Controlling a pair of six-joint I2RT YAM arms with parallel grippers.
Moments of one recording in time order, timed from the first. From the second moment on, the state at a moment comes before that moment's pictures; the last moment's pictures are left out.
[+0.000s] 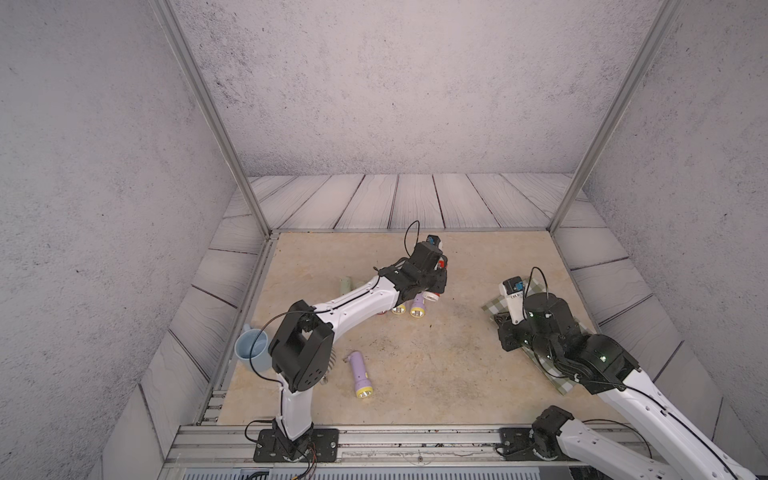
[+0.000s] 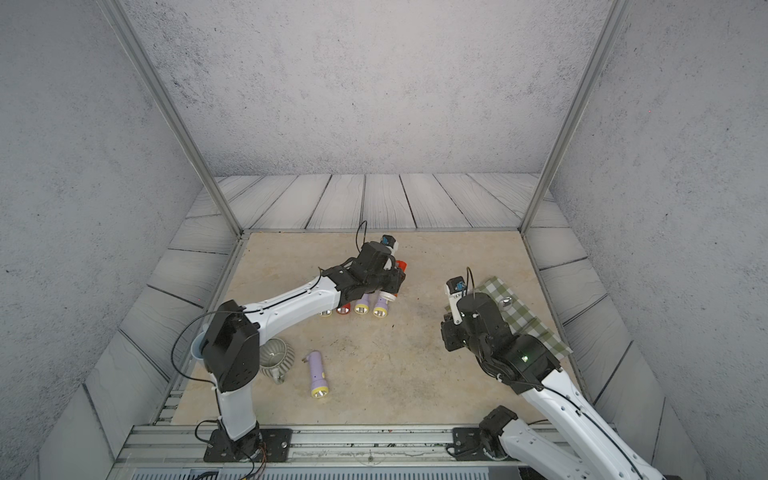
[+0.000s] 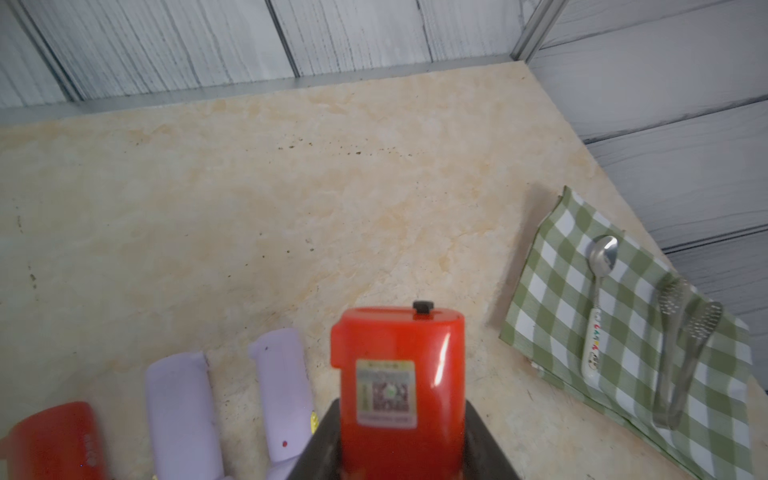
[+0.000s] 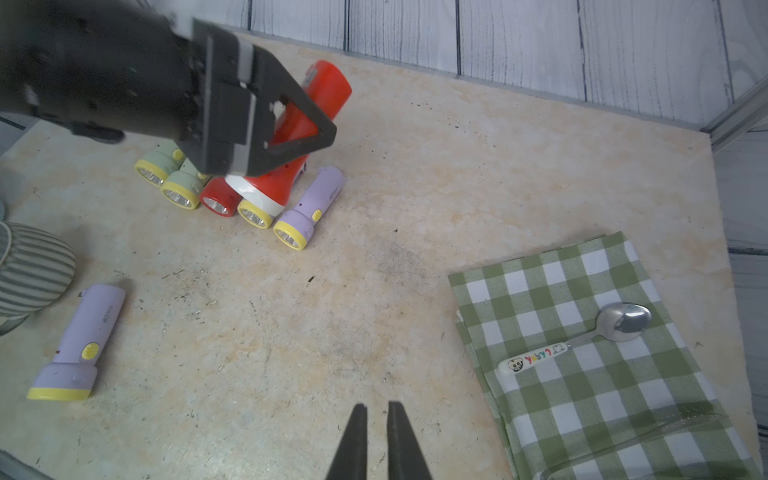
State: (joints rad) left arm -0.81 1.94 1.57 -0.33 -0.07 -0.42; right arm 0.63 0.78 0.95 -0.87 0.20 0.20
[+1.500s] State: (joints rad) left arm -0.83 2.36 1.85 -0.45 -0.12 -0.53; right arm 0.63 0.69 0.88 -0.79 0.16 0.21
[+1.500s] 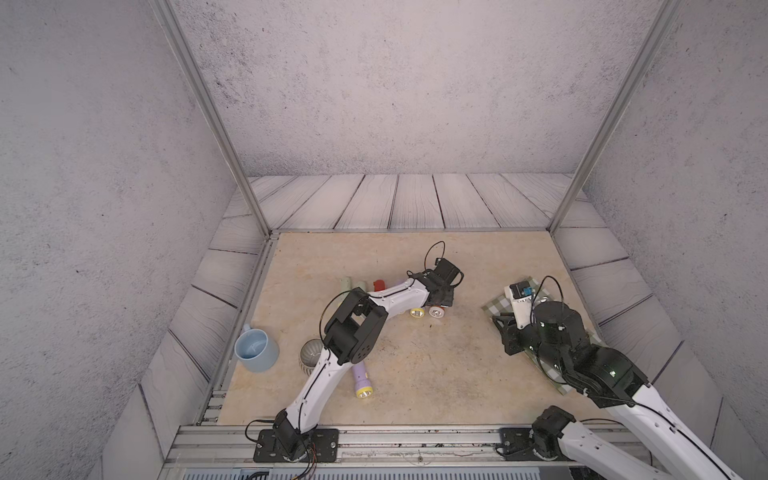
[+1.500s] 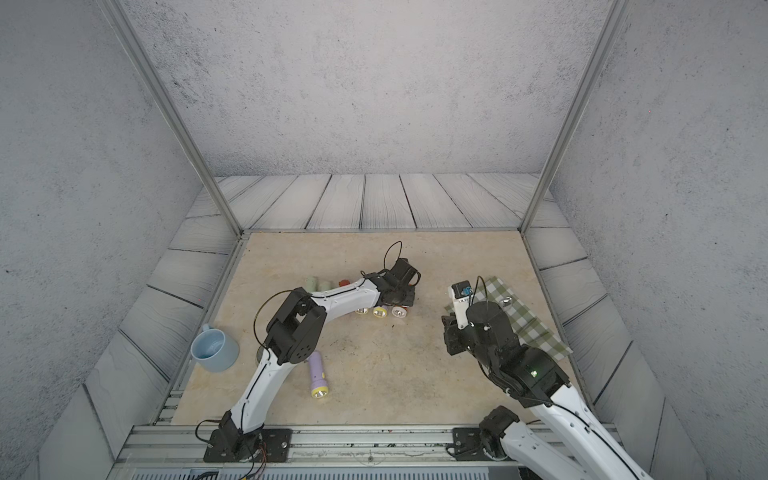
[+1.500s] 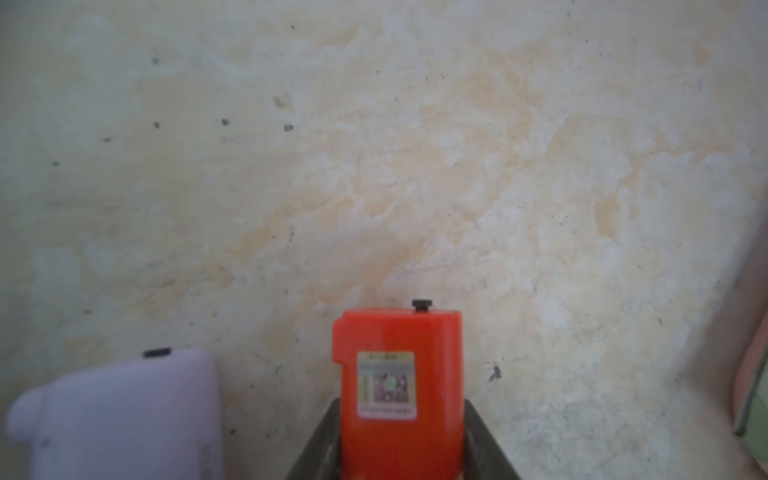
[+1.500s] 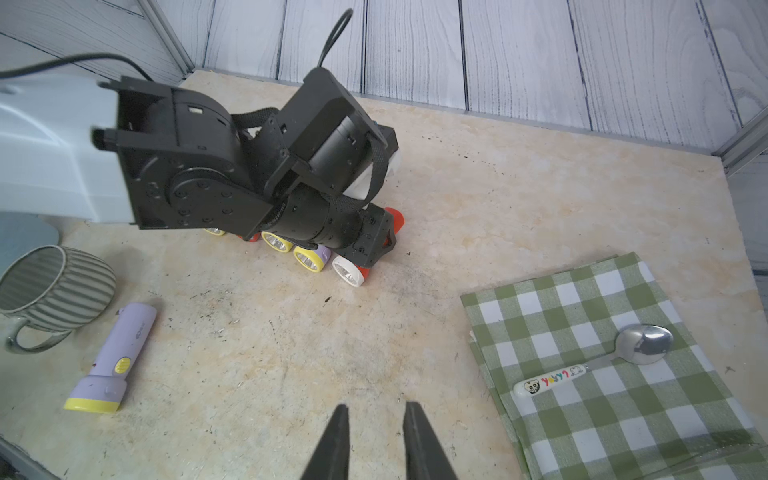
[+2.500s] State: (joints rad) left arm -0.83 1.69 1.51 -0.31 -0.13 -0.50; right arm 0.63 0.70 0.87 -0.78 0.16 0.21
